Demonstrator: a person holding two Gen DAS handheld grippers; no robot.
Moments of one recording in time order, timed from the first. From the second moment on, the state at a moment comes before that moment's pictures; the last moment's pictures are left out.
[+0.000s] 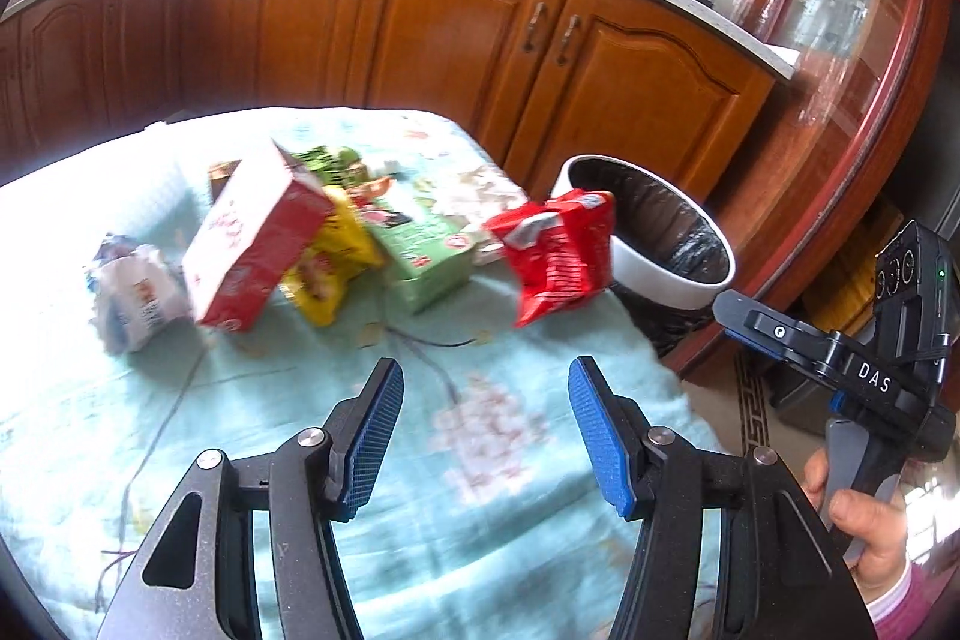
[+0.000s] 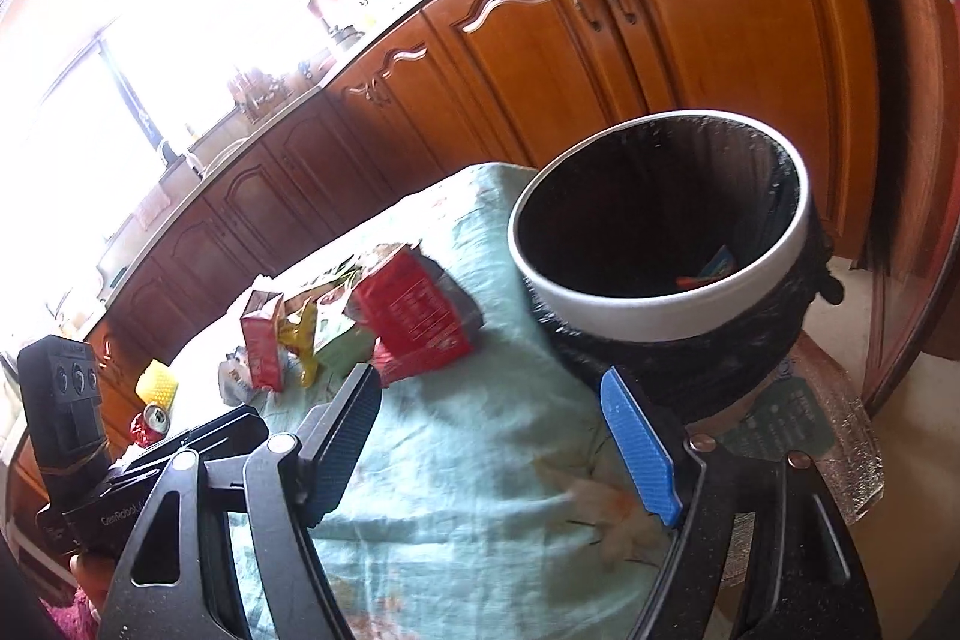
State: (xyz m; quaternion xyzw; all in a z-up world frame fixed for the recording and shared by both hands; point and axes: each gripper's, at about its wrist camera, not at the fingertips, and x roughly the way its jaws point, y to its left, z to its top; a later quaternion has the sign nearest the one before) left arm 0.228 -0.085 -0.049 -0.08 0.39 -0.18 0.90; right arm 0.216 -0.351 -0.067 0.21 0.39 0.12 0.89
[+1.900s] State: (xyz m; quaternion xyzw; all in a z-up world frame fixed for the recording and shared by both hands) left arm 0.250 -0.076 -0.012 -0.01 0.37 -0.27 0.89; right arm 0.232 -0.337 -0.052 0.17 0.38 0.12 0.90
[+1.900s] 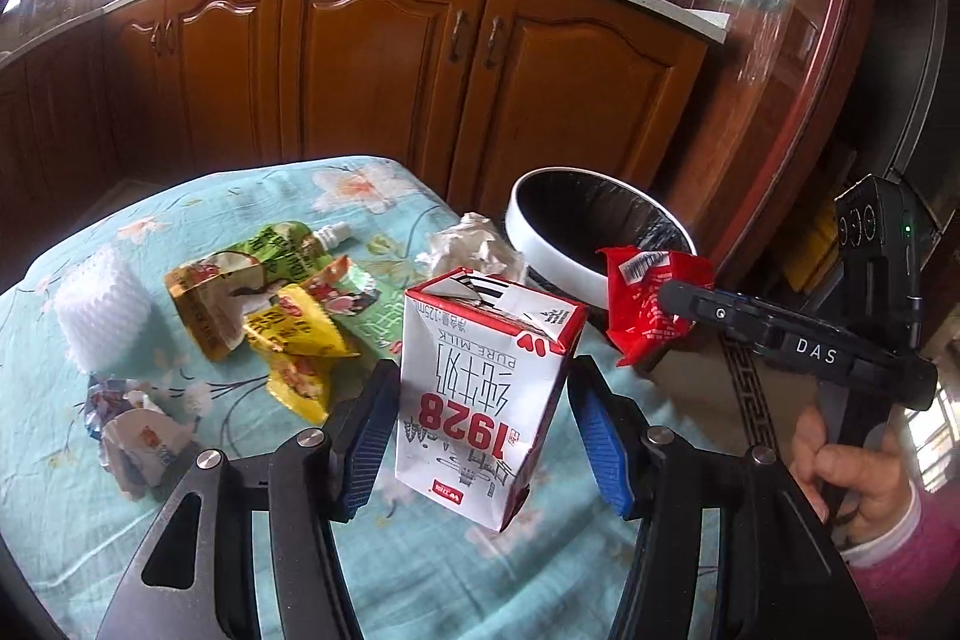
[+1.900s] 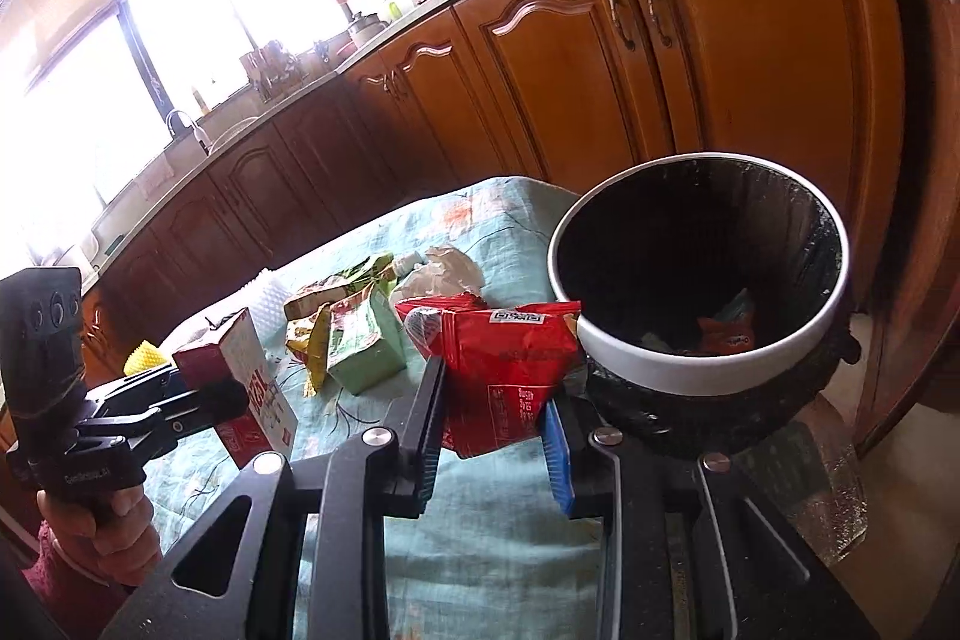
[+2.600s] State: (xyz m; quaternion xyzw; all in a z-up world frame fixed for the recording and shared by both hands) left arm 0.302 -0.175 -0.020 0.01 0.39 -0.30 0.87; right arm 0.234 -0.420 -0.048 0.19 0.36 0.06 0.91
